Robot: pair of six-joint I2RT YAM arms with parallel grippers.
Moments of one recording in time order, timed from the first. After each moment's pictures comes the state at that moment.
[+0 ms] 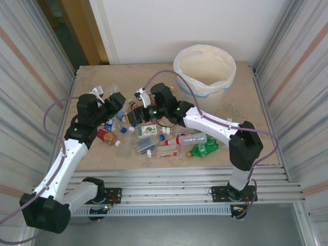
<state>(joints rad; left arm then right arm) -0.22 0.99 0.89 -0.24 0.24 -0.92 0.87 1.79 1.48 -0.15 -0.57 0.46</state>
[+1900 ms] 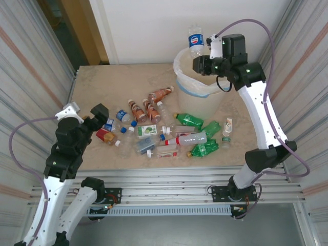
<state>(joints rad) -0.24 0.60 0.88 -0.58 -0.16 -0.72 0.30 1.65 2.05 -0.94 -0.27 0.23</state>
